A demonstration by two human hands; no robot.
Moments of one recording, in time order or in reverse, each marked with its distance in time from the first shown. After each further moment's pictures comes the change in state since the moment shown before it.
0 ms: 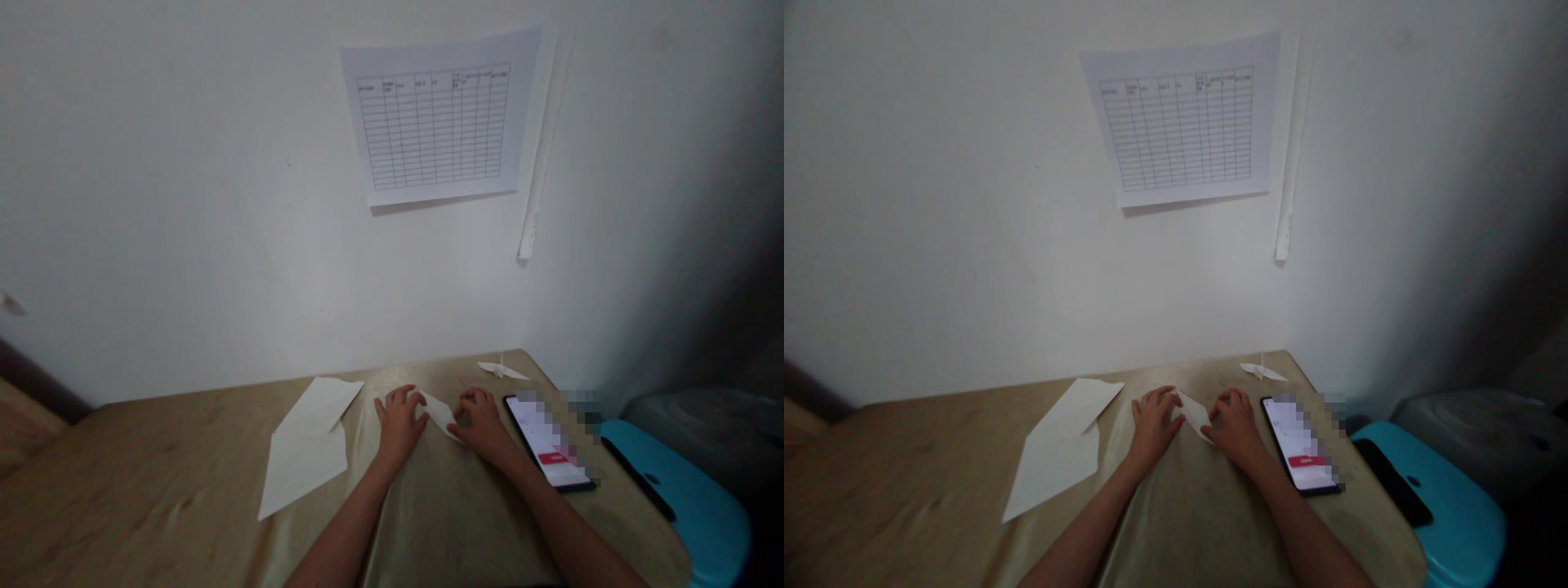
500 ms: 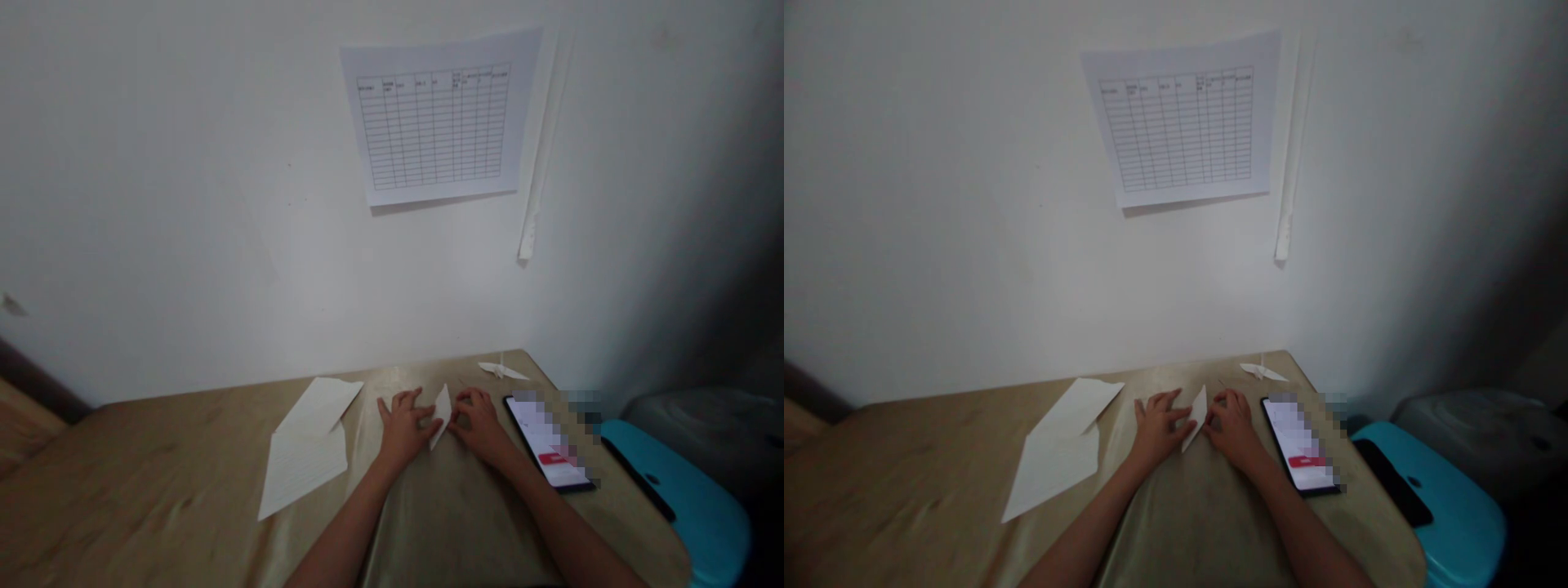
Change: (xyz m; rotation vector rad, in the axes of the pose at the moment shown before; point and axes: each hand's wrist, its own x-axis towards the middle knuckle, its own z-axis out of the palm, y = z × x) left_hand -0.003 0.000 0.005 0.026 -0.068 0.082; right_hand 0.000 0.002 0.005 0.011 0.018 -0.101
